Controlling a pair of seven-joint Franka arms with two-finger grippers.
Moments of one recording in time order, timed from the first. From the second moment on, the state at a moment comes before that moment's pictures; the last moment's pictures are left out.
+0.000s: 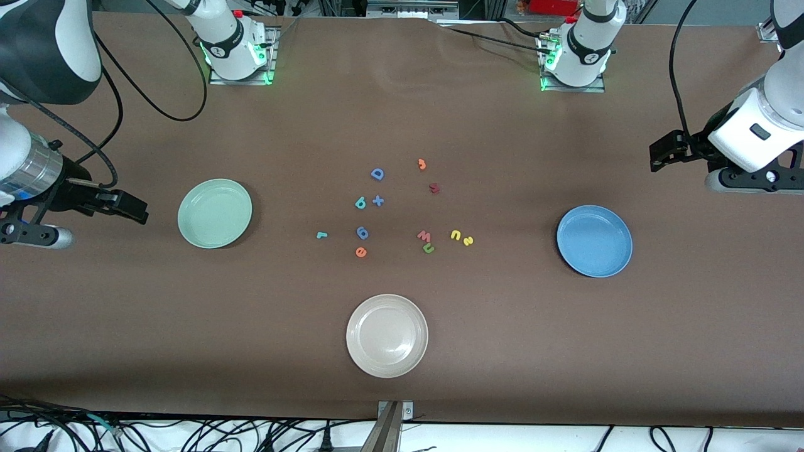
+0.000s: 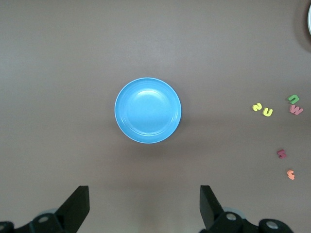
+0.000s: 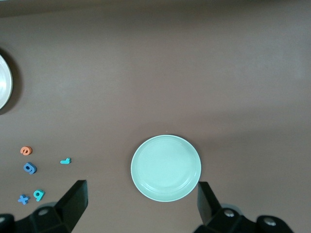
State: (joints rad) left arm 0.08 0.13 -0.21 -1.44 0.05 1.46 -0.10; right arm 0.20 0.29 -0.14 -1.35 0.01 1.65 0.21
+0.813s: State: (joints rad) left arm 0.08 0.14 -0.21 -1.44 0.05 1.46 -0.10; right arm 0.20 0.29 -0.11 -1.35 0.01 1.65 0.25
